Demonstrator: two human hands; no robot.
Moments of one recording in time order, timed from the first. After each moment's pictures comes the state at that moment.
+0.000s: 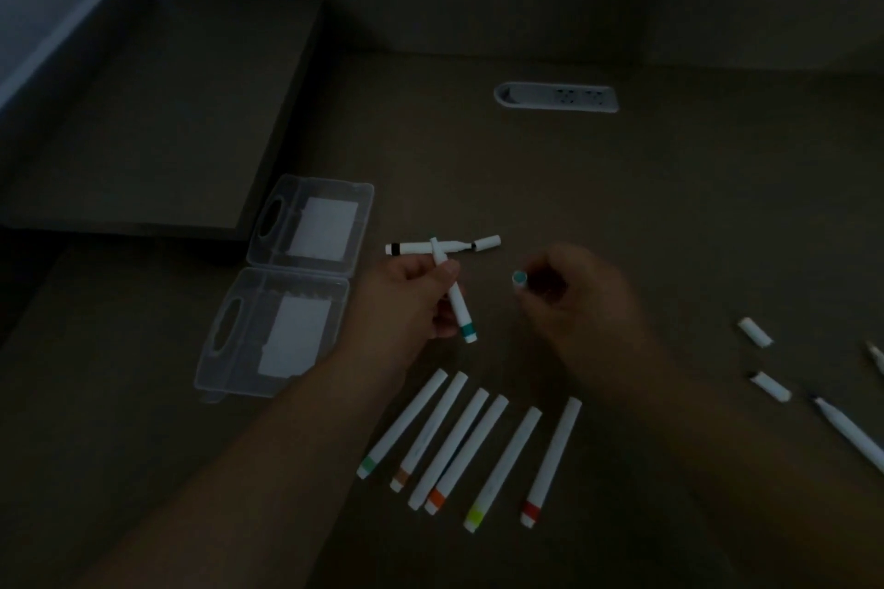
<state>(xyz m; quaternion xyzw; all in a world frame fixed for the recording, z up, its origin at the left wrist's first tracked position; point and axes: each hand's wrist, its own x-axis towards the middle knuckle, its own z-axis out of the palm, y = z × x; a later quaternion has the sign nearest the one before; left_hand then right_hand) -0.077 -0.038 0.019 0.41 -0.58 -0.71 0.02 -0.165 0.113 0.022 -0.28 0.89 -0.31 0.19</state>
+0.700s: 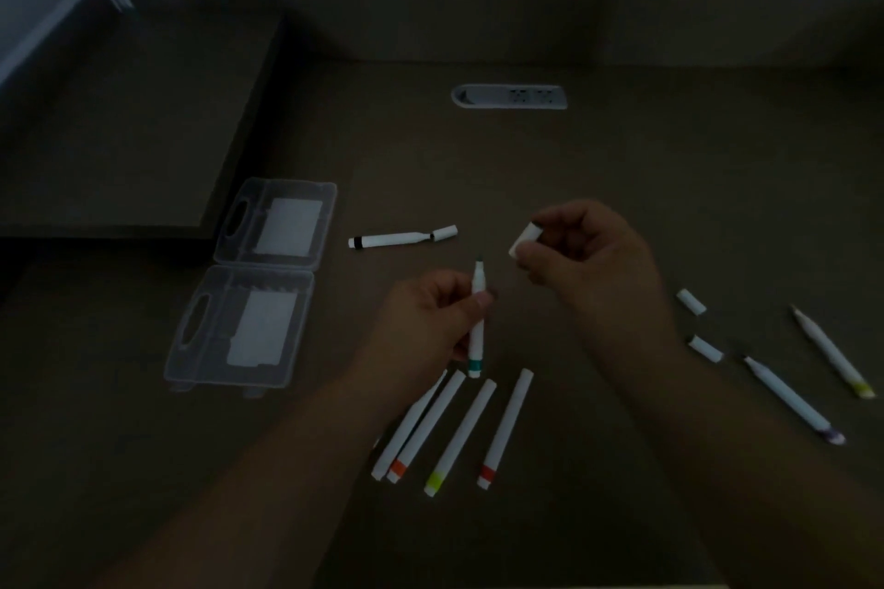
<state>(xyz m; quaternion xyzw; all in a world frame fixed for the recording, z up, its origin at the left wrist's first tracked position) -0.065 0.017 0.030 0.26 -0.69 -0.67 -0.06 -0.152 0.151 0.063 -0.15 0.81 -0.55 0.11</state>
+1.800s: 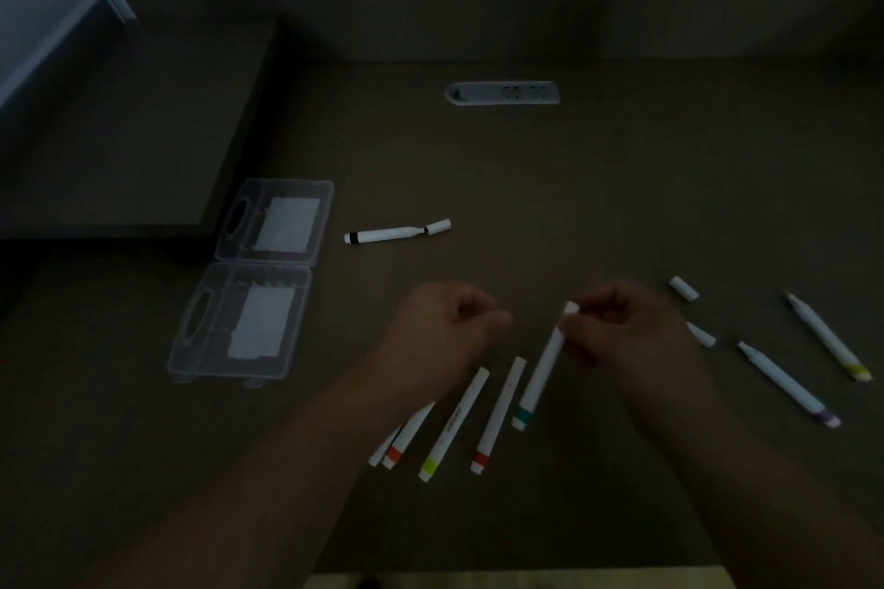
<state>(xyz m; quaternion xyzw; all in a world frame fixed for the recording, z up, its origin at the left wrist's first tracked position) -0.061 0.036 0.035 0.22 -0.81 -0.53 -0.13 -0.130 0.211 0.038 -0.01 0.83 -0.51 0.24</state>
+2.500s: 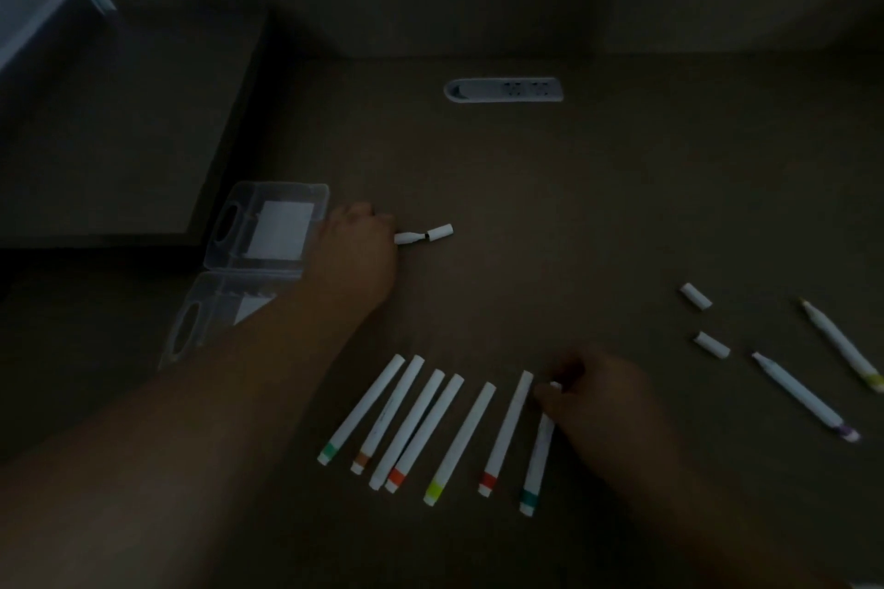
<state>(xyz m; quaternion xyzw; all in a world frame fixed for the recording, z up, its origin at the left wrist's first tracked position) -0.128 -0.076 -0.024 0.21 -0.98 -0.02 -0.05 -0.116 0.197 0.004 -0.02 0.91 -0.23 0.34</state>
